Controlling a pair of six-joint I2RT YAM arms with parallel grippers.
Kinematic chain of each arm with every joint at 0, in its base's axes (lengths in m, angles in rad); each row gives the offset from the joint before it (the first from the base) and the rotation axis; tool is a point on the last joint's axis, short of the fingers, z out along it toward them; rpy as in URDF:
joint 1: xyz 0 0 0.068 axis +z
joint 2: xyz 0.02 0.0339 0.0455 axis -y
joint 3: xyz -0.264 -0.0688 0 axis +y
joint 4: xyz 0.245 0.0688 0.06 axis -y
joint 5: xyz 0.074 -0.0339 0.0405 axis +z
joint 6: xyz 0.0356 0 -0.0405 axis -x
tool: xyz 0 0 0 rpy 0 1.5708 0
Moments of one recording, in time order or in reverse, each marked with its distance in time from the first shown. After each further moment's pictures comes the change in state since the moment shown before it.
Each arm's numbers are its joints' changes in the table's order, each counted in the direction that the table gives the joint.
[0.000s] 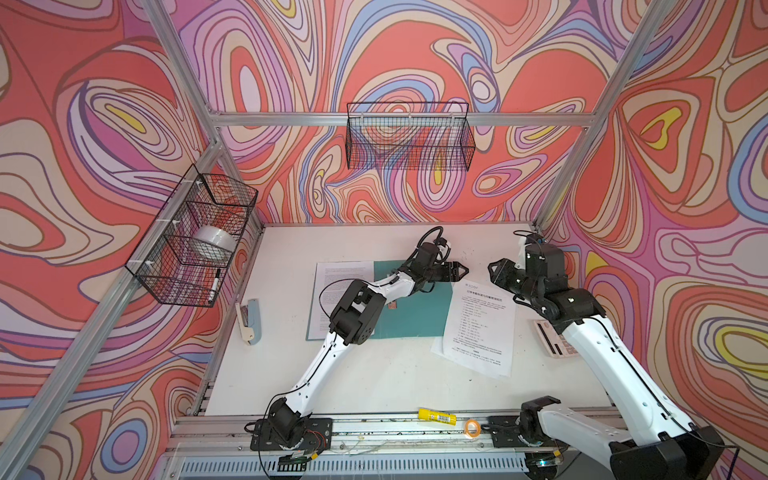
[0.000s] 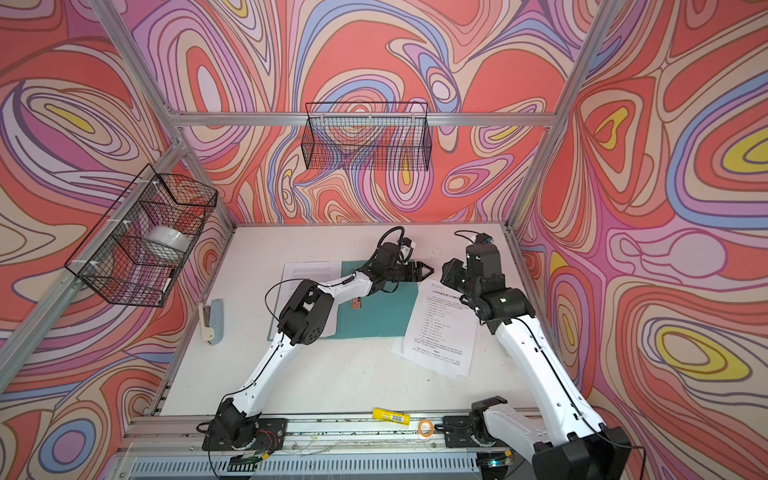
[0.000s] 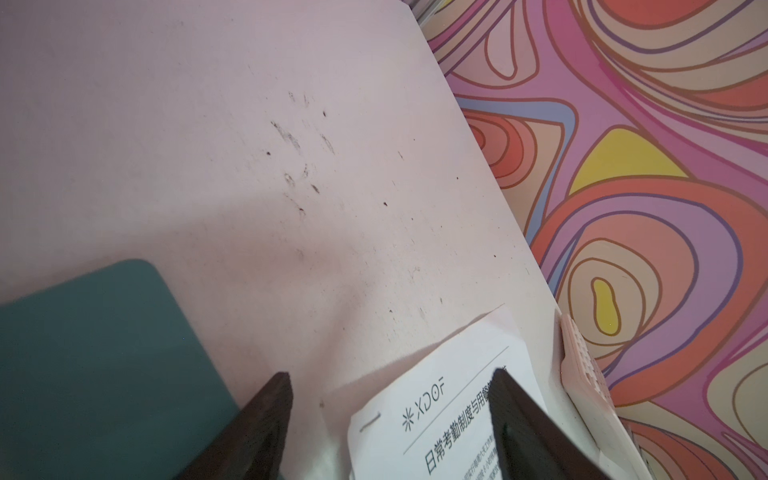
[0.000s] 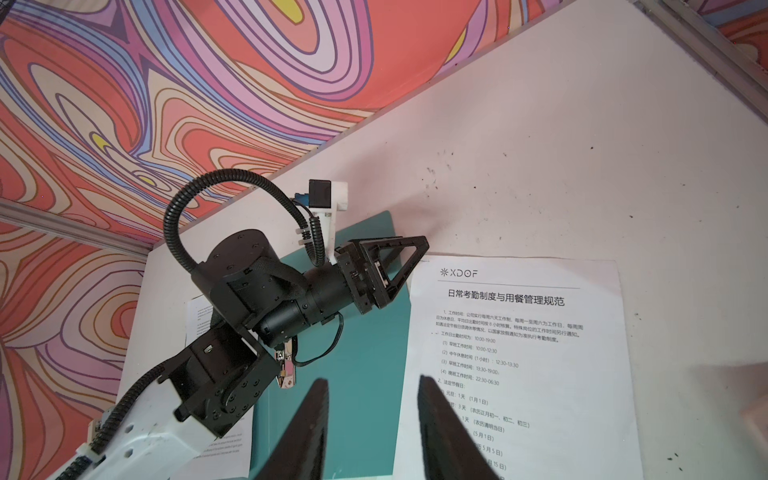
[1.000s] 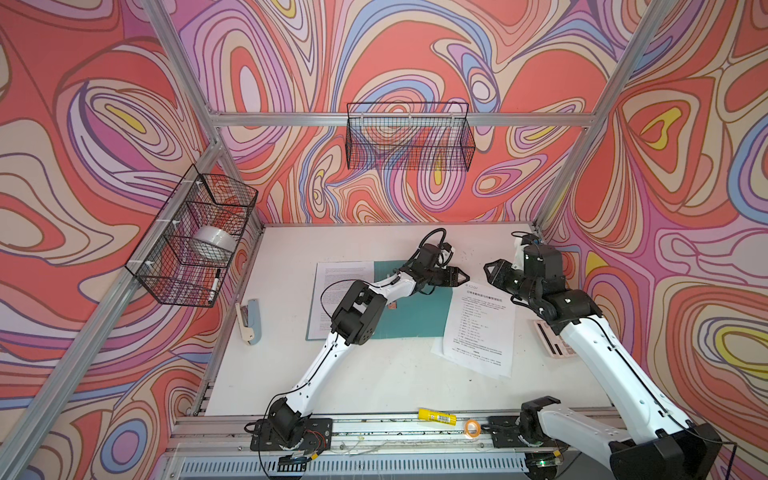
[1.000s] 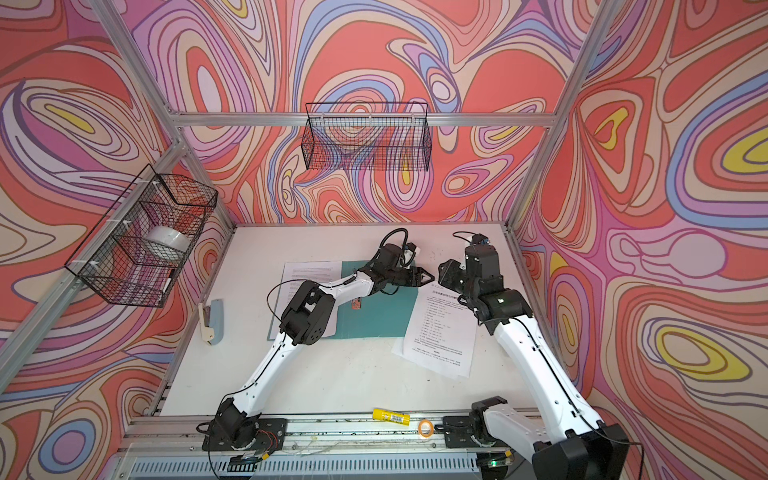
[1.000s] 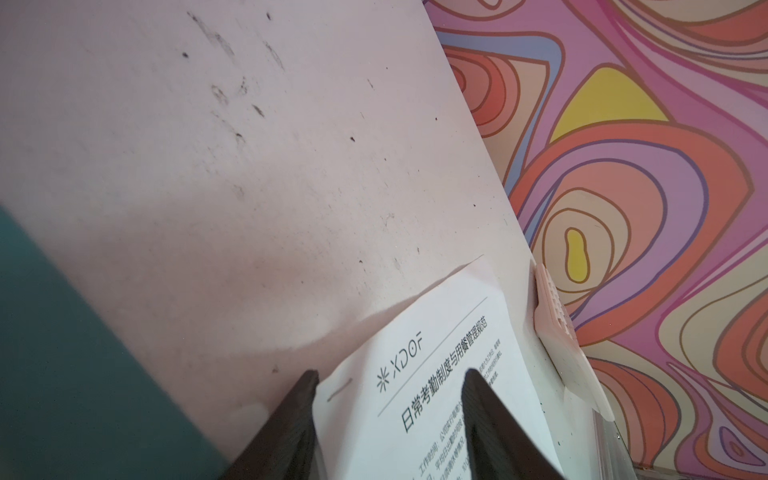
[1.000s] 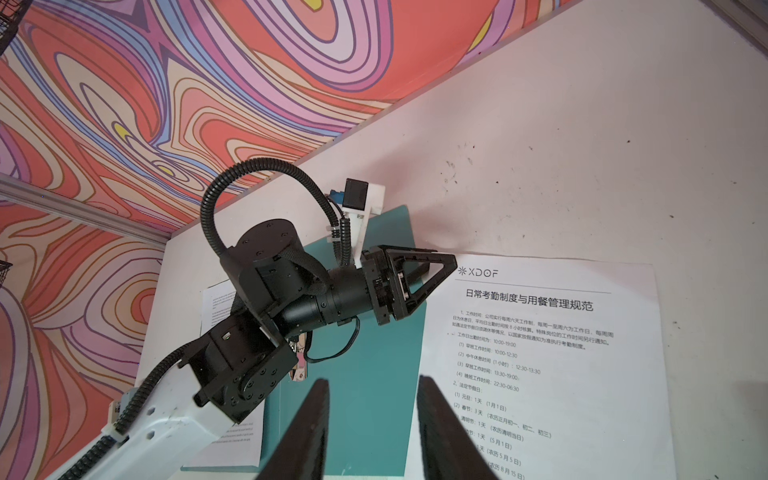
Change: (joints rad) left arm -0.002 -0.022 -0.036 -0.086 -0.135 -0.018; right arm 0.000 -0.004 0.032 0.052 0.050 0.003
